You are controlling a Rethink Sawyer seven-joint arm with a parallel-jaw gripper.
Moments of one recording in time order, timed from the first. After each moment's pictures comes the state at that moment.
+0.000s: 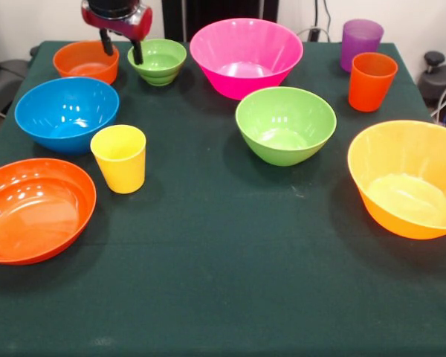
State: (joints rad) arm -0.58 -0.55 -0.07 1.80 -0.21 0.52 1.69
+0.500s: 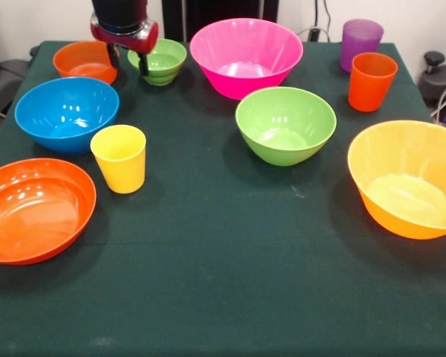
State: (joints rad) arm -0.58 -0.48 -0.07 1.80 -0.25 0.45 1.69
